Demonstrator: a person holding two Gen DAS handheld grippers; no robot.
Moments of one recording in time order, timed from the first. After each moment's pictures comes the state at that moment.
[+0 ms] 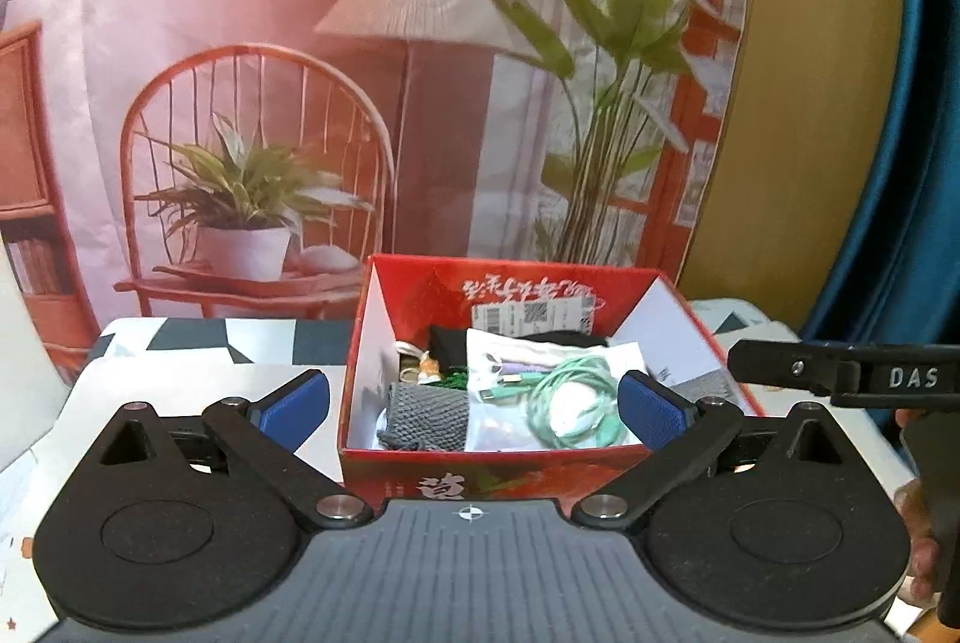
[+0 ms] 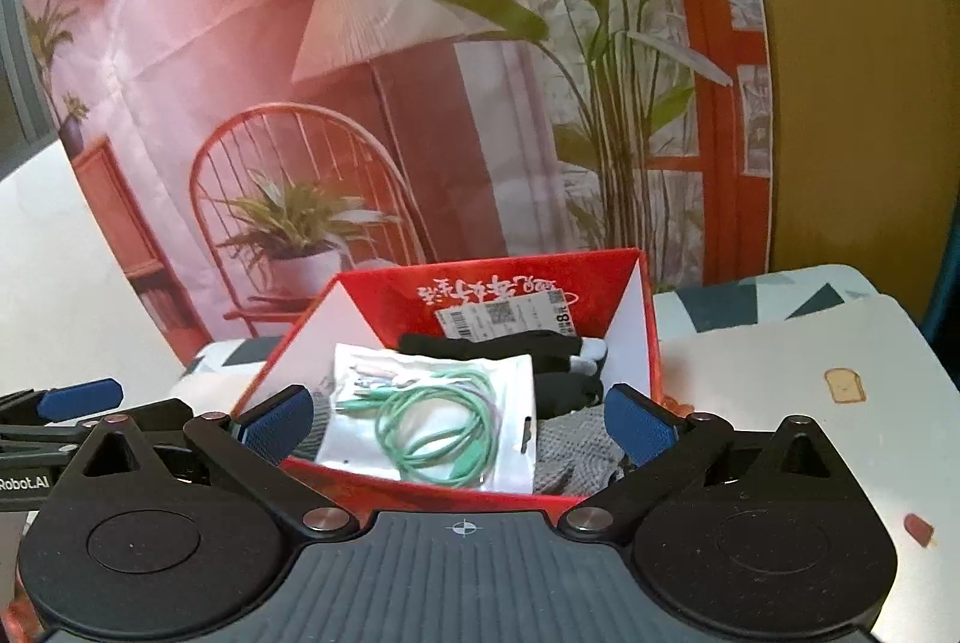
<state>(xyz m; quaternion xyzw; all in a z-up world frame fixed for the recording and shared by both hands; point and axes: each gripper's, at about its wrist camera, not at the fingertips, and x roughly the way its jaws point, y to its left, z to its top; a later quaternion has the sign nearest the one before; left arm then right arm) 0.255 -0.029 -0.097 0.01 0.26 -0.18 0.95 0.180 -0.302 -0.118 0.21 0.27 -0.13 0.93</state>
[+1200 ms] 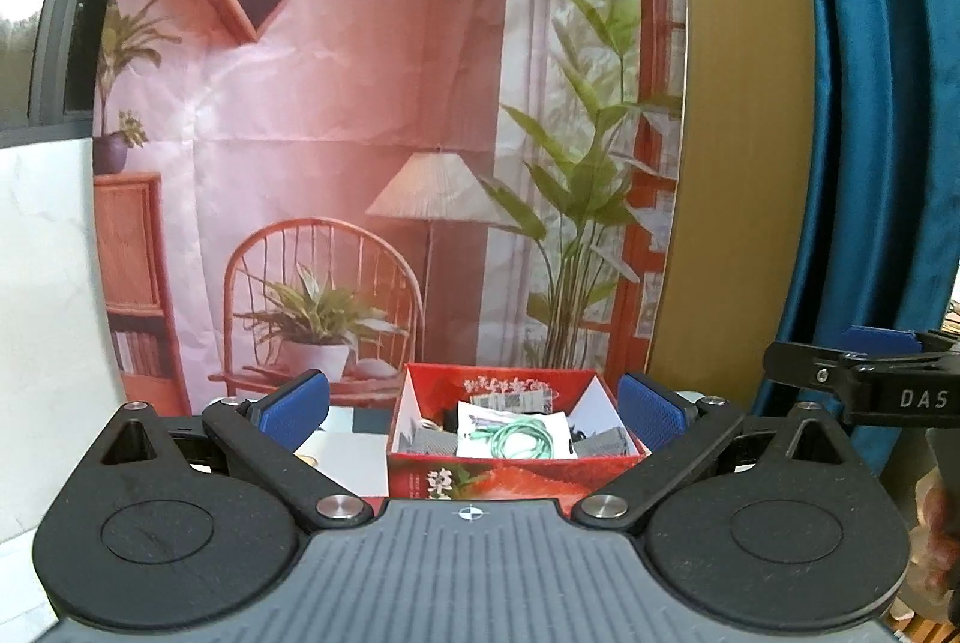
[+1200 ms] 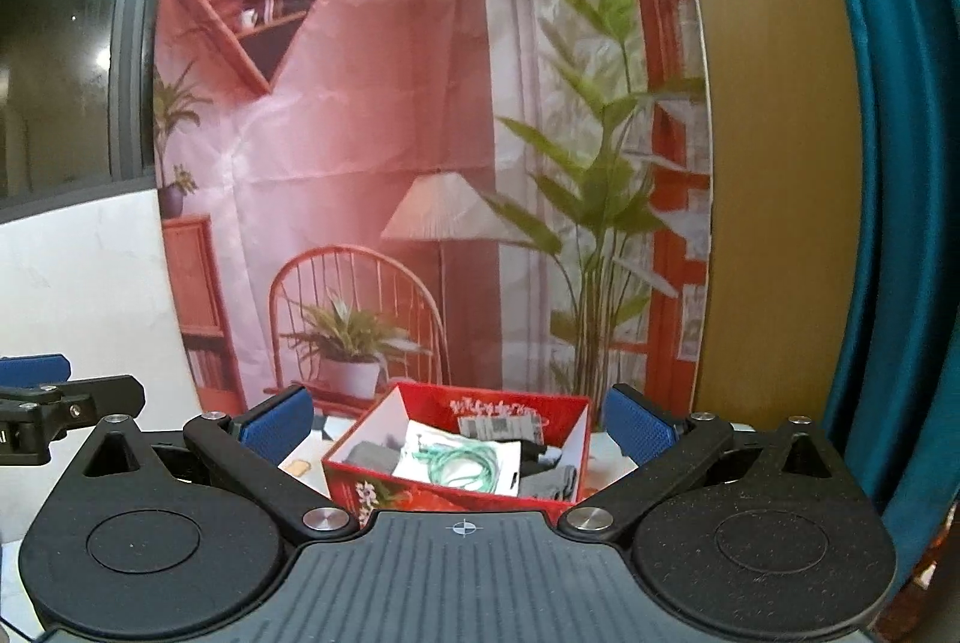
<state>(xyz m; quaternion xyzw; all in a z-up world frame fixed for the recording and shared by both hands) 0.021 -0.013 0.012 0.01 0.13 -0.14 0.98 -0.031 -0.186 0.028 0.09 0.14 -0.15 0.97</state>
